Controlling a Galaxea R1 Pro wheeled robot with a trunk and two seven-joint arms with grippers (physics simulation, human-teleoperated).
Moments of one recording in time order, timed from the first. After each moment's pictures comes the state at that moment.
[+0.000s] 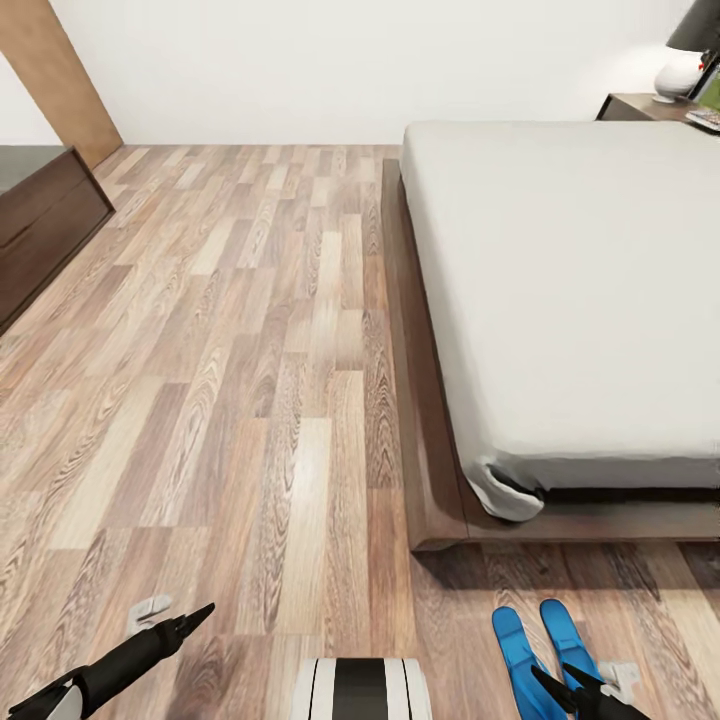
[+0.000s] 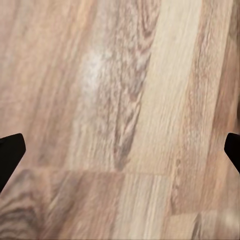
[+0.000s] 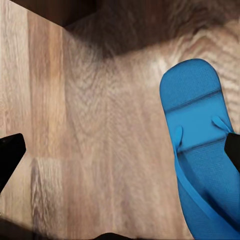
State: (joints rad) left arm -0.41 0.32 0.11 -0.37 0.48 0.07 -0.87; right arm -0.28 -0.40 0.06 -0.34 -0.58 -0.19 0.96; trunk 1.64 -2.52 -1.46
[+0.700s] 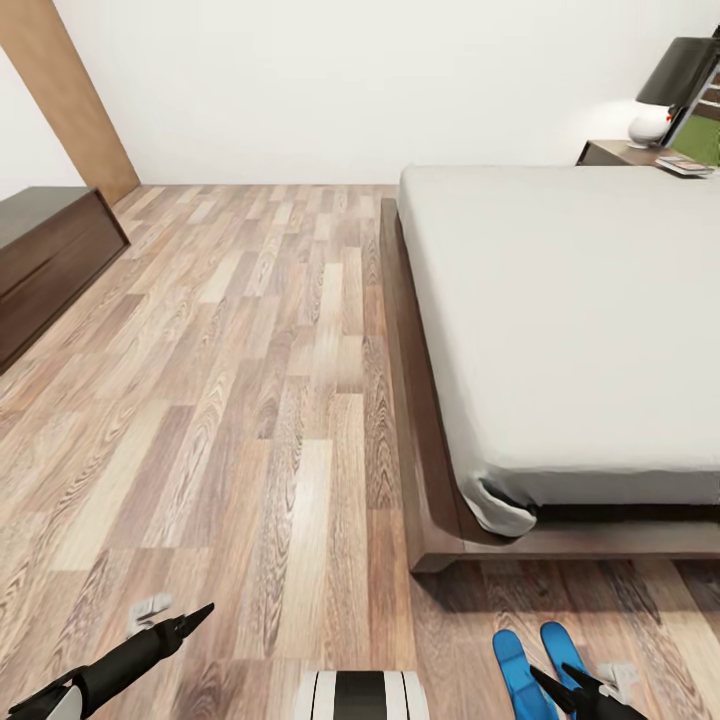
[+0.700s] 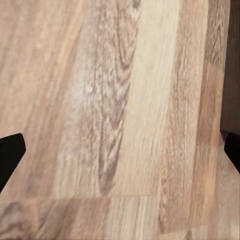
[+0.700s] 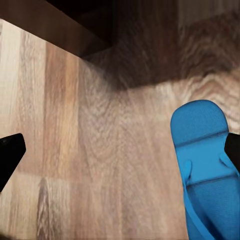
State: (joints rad) left arm -0.41 0.32 0.11 -0.37 0.48 0.07 -0.87; right arm -0.28 -0.39 0.06 -0.34 -0.58 -0.19 0.95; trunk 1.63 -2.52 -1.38
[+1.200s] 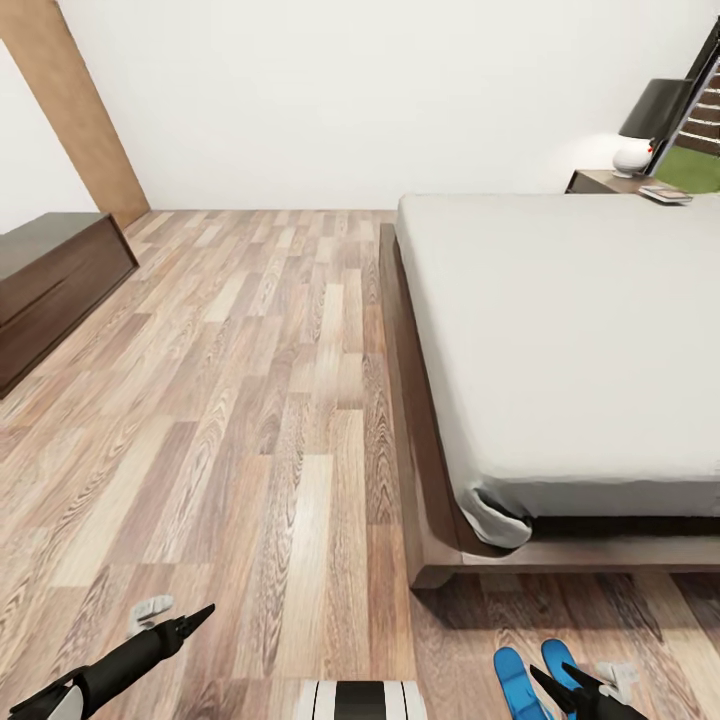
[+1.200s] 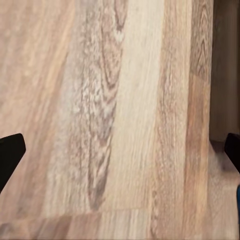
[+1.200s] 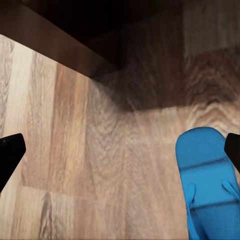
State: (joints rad) left arm -0.41 0.32 0.11 -0.37 0.48 0.07 -0.86; right arm -0.28 -0.39 0.06 -0.34 -0.58 -0.19 0.95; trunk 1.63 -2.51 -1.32
